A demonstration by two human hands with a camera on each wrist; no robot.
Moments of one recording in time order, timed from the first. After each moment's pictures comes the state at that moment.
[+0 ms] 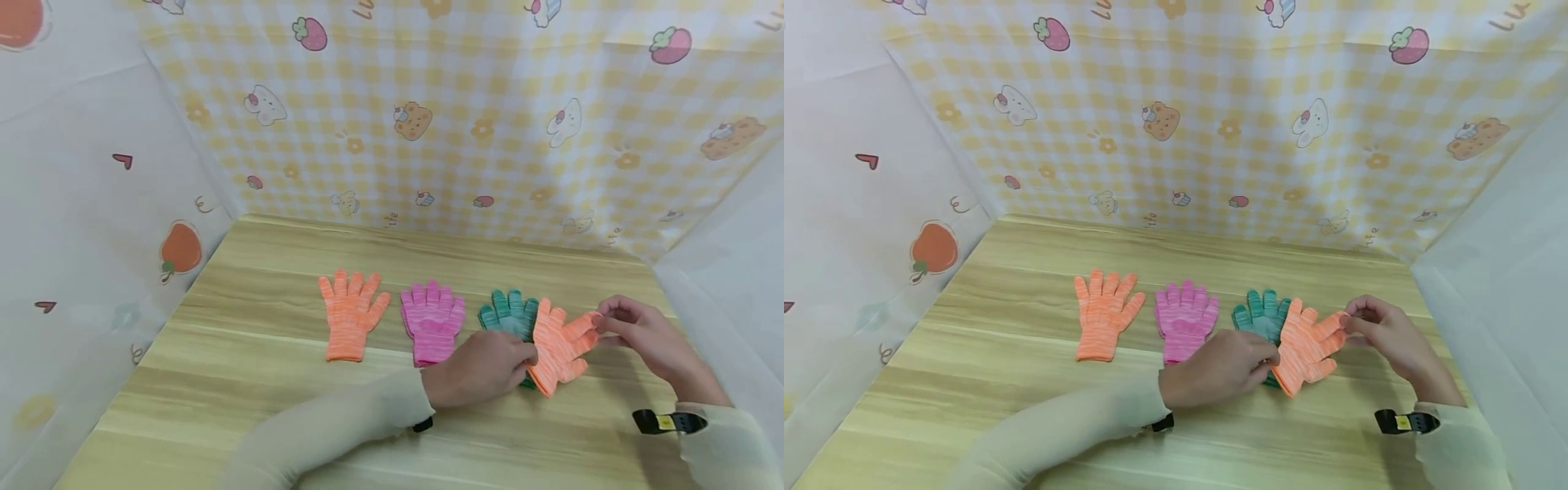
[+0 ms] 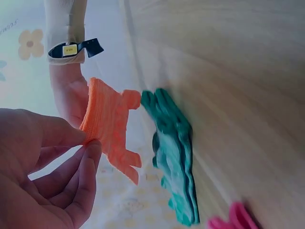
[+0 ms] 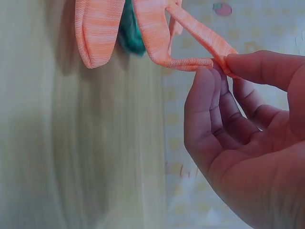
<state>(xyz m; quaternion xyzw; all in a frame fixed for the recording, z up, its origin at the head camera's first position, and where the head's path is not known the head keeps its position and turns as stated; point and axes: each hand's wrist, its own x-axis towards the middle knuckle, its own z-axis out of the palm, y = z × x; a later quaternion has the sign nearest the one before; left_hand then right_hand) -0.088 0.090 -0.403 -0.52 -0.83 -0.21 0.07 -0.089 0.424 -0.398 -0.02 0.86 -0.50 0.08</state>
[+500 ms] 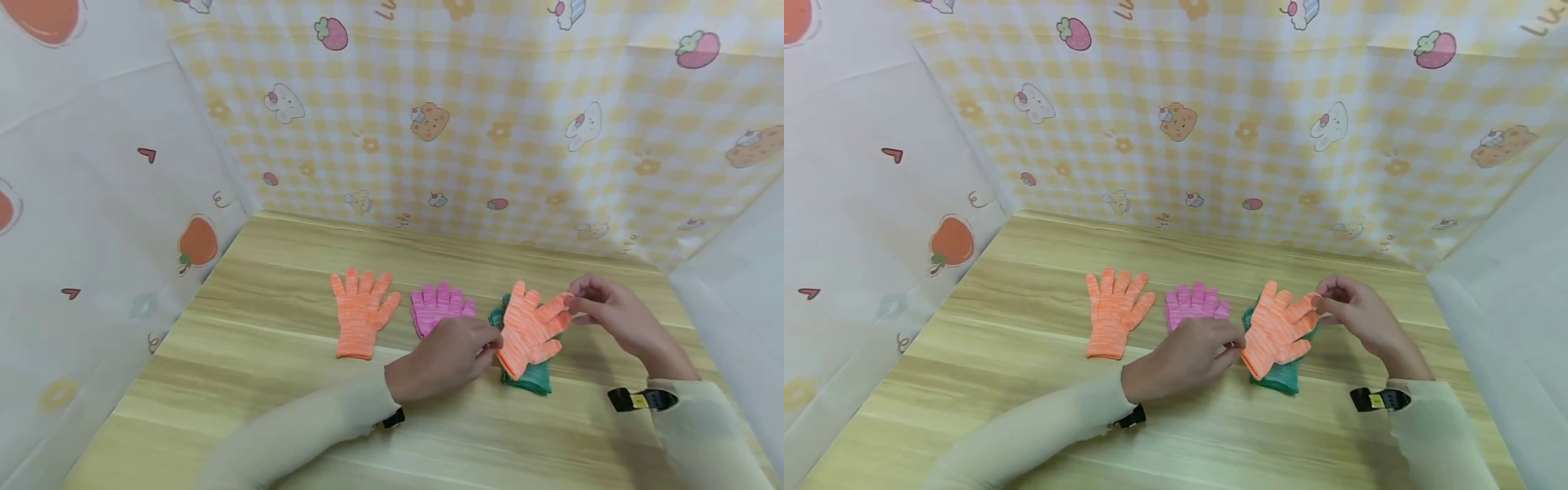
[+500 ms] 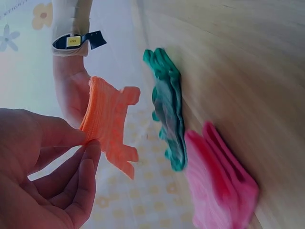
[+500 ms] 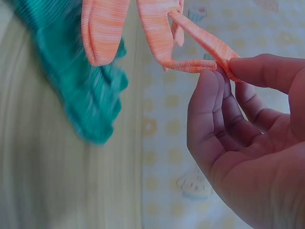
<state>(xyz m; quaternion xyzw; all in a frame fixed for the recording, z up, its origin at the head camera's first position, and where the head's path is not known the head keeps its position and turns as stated) -0.096 0.026 -0.399 -0.47 -0.82 -0.31 0.10 -0.124 0.360 -0.374 -0.07 0.87 -0.49 0.09</state>
